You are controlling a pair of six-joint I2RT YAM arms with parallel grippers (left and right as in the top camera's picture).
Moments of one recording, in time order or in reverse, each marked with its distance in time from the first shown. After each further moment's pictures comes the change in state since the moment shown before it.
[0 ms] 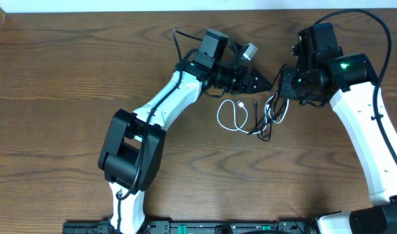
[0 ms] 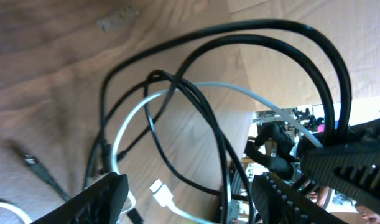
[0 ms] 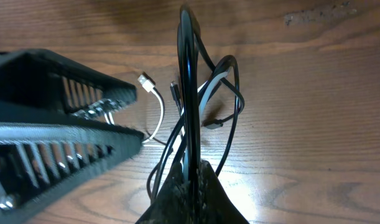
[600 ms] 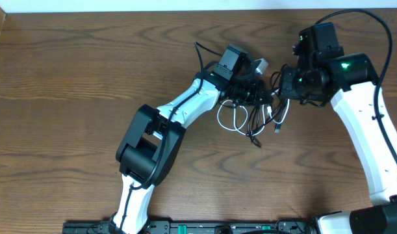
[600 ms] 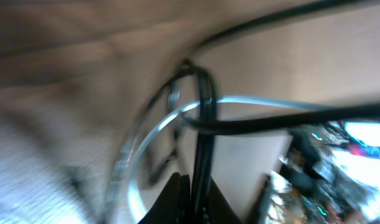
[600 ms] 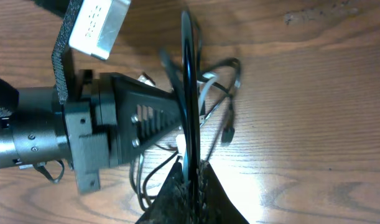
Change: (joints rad) left arm -0.086 0.105 0.000 0.019 -0.197 -0.080; right arm -0.012 0.000 0.000 -0.001 -0.004 0.000
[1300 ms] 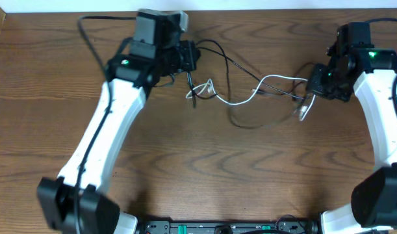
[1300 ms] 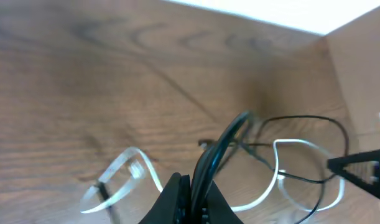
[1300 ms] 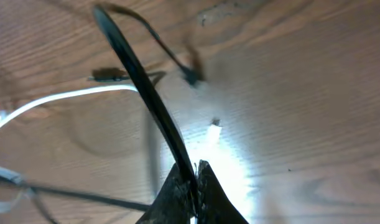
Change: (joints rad) left arm 0.321 -0.529 -0.008 -0.356 -0.413 0.173; right arm -0.246 0.111 -0.036 0.045 -0.040 -0.040
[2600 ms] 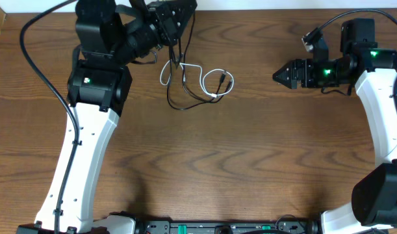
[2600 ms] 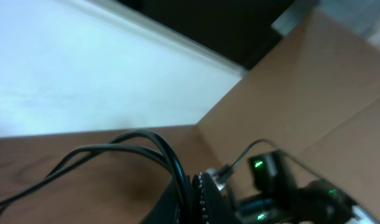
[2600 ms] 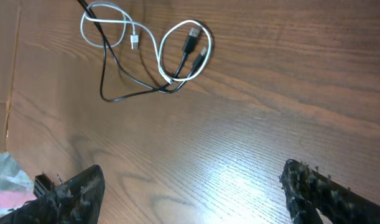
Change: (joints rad) left arm 0.089 -0.166 0.000 0.497 0.306 -0.249; right arm -0.015 0.008 -0.004 0.113 -0.559 -0.410
